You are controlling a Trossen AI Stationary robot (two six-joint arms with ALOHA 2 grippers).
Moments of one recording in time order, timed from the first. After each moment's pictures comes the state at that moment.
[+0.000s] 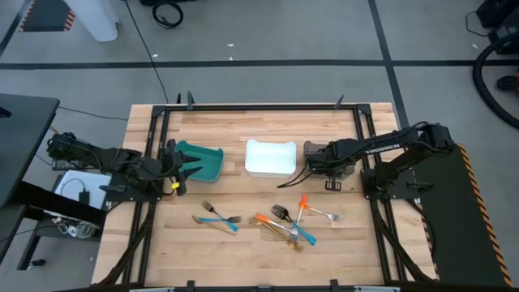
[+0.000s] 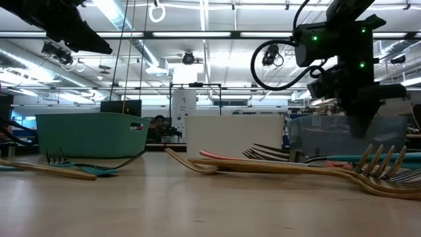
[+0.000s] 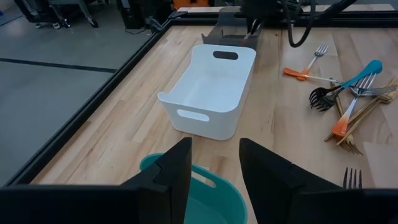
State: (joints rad) left arm -0.32 0.54 0.52 -0.46 -0.62 -0.20; right arm -0.06 1.39 0.79 -1.02 0.21 0.13
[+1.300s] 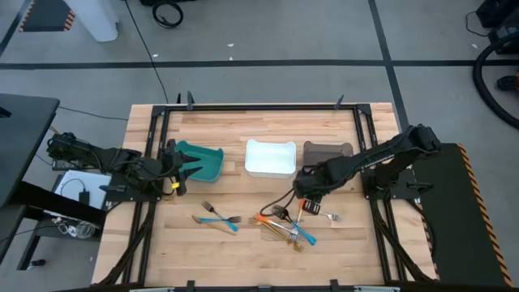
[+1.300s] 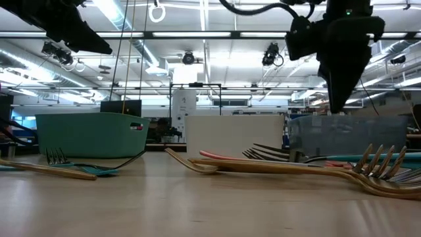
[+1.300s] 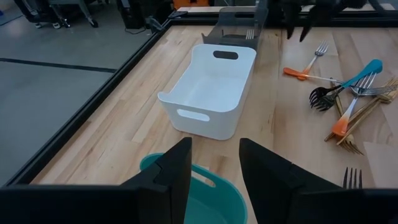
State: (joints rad) left arm -0.32 0.54 0.52 -0.46 -0.62 -0.20; right arm 0.25 1.55 1.08 -0.97 0.09 0.66
